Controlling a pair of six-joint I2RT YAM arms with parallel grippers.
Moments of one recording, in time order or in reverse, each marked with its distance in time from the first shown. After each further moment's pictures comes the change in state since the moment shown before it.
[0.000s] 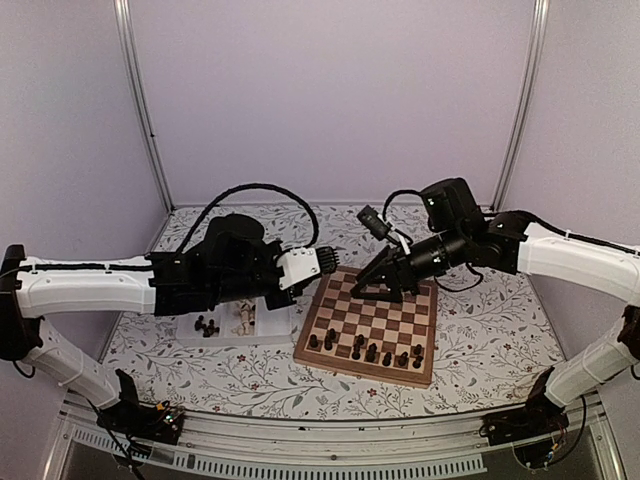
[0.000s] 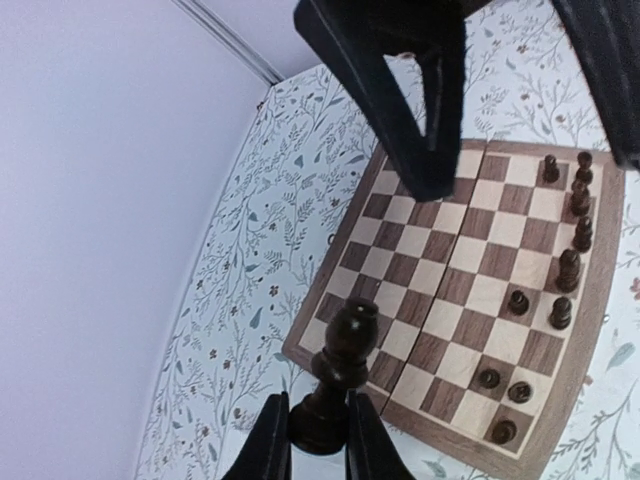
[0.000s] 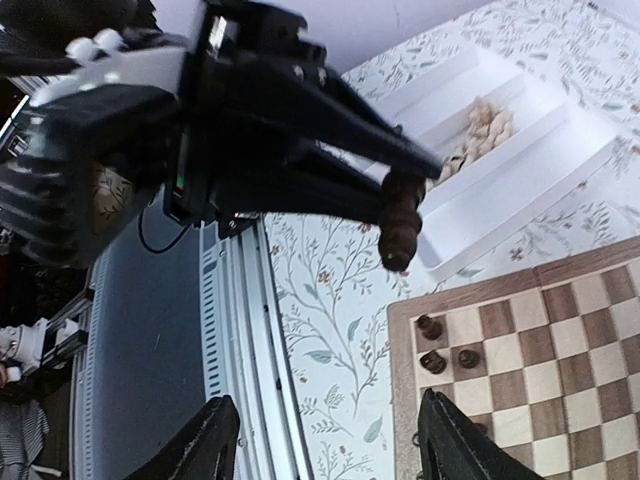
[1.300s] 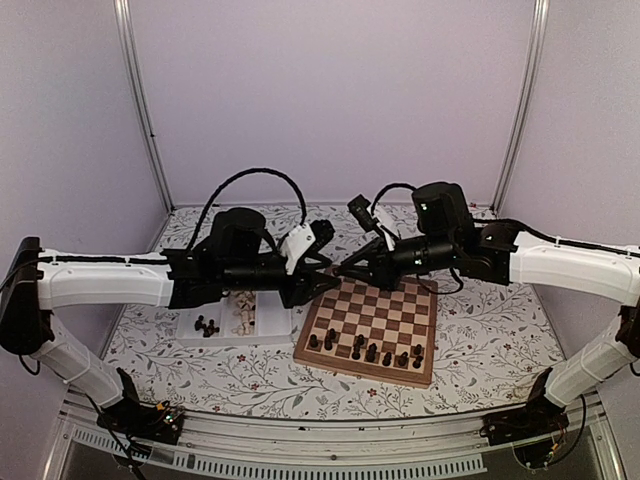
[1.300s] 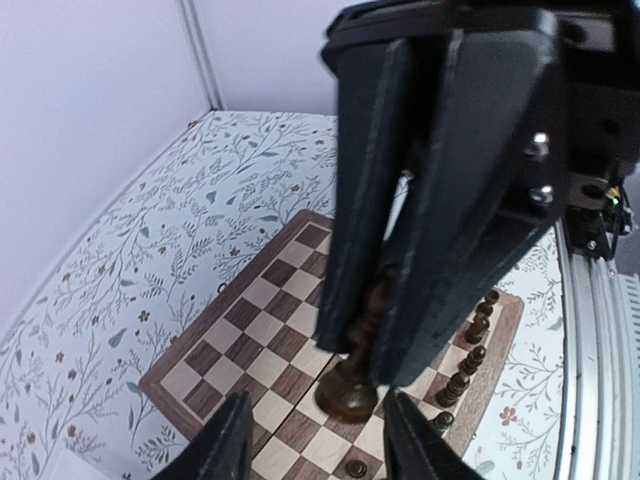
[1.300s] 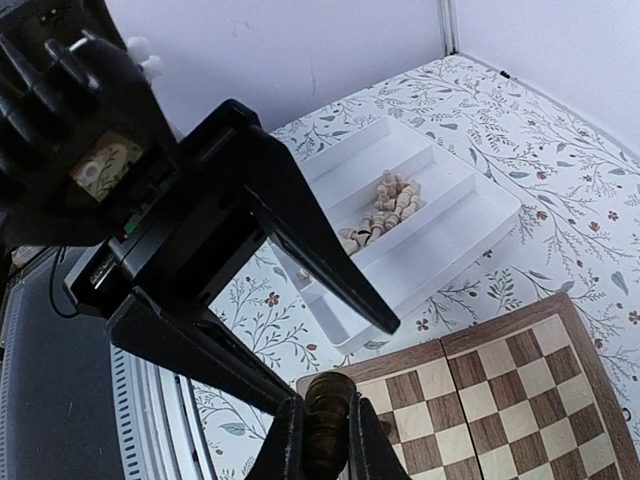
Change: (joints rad) left arm 0.105 0.089 -0.006 0.177 0.379 -0.496; right arm 0.064 0.005 -0.019 0.229 0.308 0.024
